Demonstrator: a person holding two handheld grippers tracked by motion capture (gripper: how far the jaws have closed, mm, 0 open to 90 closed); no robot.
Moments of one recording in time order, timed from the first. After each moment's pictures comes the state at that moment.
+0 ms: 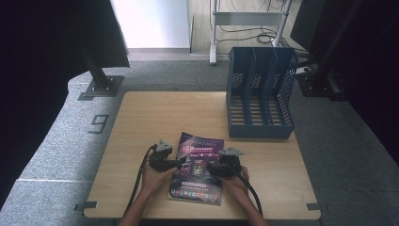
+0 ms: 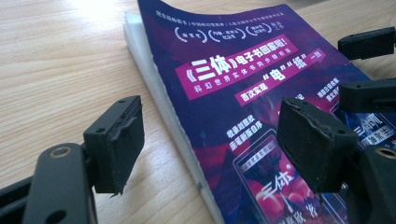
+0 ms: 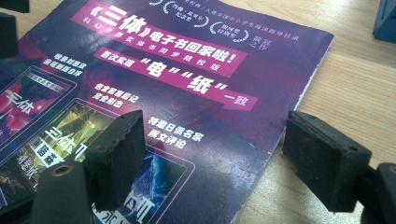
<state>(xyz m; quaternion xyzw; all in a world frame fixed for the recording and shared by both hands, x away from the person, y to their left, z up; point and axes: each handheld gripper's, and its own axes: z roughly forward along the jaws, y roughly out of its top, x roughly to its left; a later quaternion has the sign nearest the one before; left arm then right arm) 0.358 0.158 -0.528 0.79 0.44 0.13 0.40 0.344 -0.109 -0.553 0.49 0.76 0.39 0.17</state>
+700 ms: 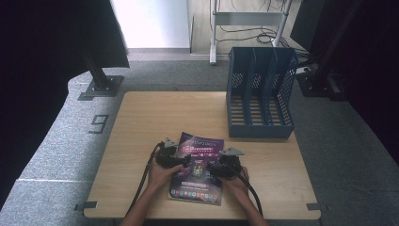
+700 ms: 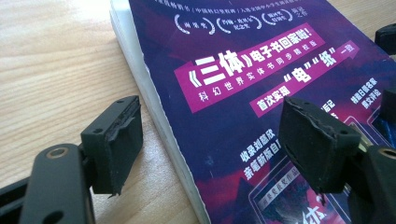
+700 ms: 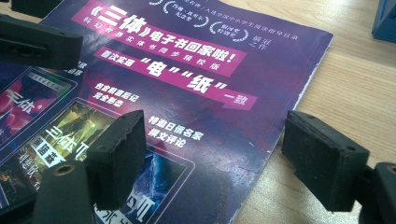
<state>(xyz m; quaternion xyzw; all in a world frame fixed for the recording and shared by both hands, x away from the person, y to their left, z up) 0.378 0.143 -0.542 0.80 0.45 0.12 0.37 0.343 -0.109 -0.553 0.49 0.76 0.39 0.17</state>
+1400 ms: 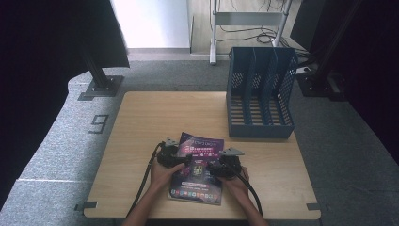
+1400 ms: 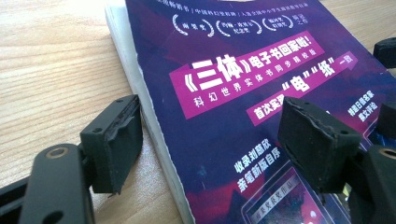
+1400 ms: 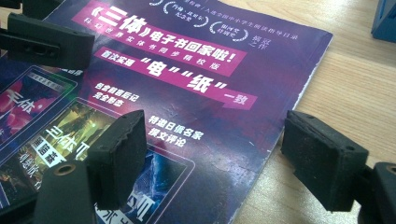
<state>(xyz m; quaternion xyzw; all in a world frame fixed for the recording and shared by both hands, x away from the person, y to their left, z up) 0.381 0.140 -0.544 0.79 0.47 0.11 0.38 0.342 -0.109 -0.553 0.49 0.76 0.39 0.17</state>
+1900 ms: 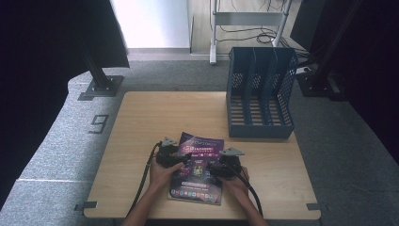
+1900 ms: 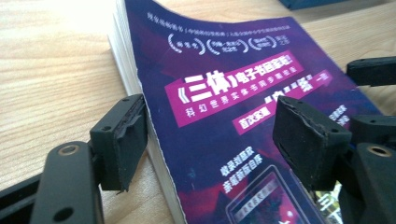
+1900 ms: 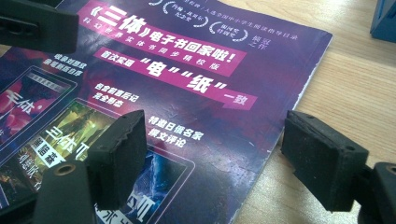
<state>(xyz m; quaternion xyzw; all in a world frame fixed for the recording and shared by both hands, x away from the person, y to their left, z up) 0.375 0.144 -0.535 0.78 0.46 0.10 0.41 0.342 -0.109 -0.553 0.49 0.76 0.39 0.17</state>
